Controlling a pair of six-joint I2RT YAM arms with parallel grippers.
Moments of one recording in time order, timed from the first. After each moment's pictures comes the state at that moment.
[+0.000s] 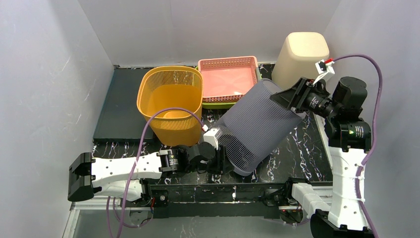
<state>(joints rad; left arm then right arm) -1.32 1.16 0.82 -0.26 -0.18 -0.99 -0.03 0.92 1.39 -0.77 -0.75 0.45</state>
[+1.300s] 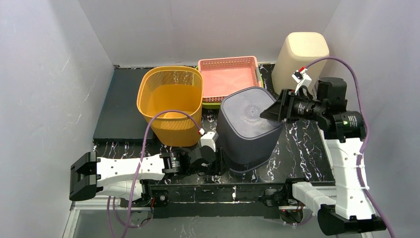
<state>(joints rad) -1.32 1.18 0.74 -0.25 -0.25 -1.03 0.12 0.98 1.42 -1.06 -0.75 0.28</state>
